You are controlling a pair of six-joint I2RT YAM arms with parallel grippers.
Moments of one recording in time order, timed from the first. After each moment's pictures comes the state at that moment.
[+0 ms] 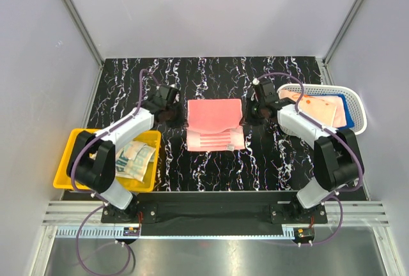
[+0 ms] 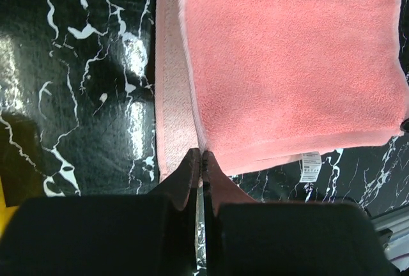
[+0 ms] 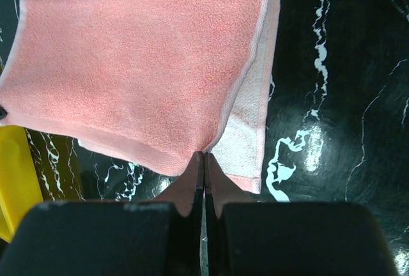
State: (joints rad) left arm -0.44 1.58 1.09 -0.45 0.11 -0.68; right arm 0.38 1.61 1.10 -0.42 -0.19 0.50
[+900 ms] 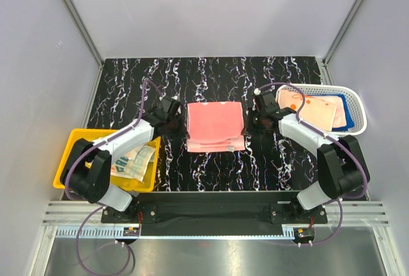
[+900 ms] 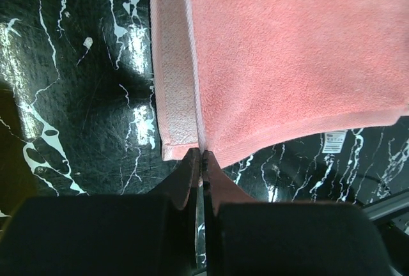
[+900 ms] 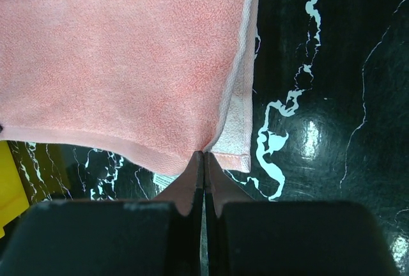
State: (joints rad) left arm -0.51 1.49 0.92 -0.40 0.10 -0.70; right arm 0.41 1.53 0.95 -0.39 -0.16 0.54
